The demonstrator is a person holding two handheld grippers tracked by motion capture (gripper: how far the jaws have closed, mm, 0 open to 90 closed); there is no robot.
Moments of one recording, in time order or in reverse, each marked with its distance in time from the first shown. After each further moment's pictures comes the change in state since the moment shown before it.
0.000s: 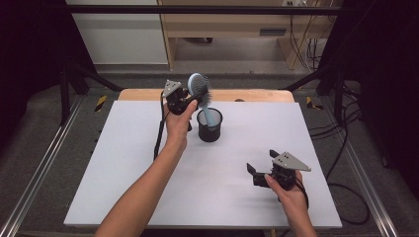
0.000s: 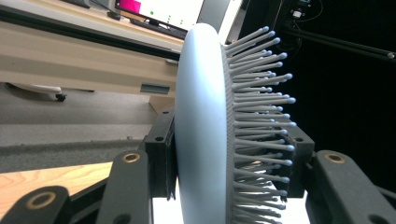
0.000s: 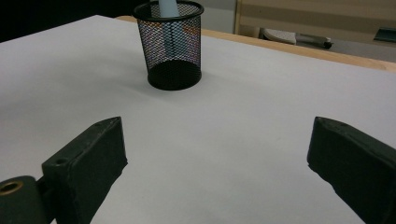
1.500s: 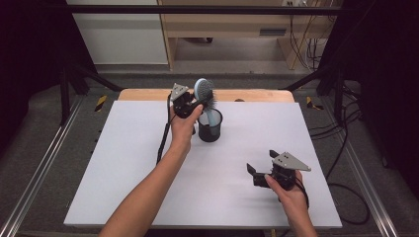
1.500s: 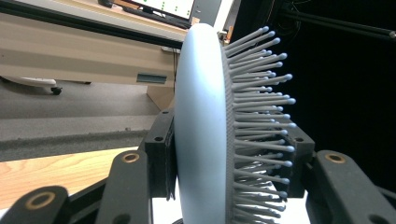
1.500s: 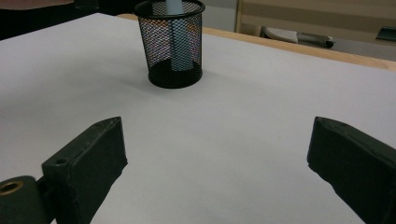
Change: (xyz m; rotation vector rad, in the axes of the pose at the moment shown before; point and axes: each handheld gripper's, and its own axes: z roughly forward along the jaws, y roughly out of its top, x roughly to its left) left arm -0.007 -0.016 0.010 0.041 -0.015 0.032; right arm -0.001 -0.001 0.000 0.004 0.005 -0.003
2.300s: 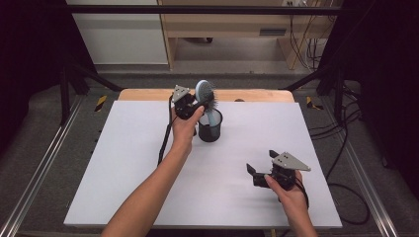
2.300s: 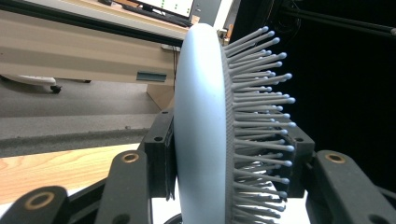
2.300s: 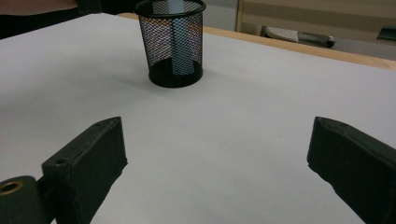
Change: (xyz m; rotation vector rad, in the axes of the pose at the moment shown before) left arm -0.001 -0.006 0.002 0.006 0.000 0.004; right arm 0.000 0.000 0.000 0.004 0.003 -0.001
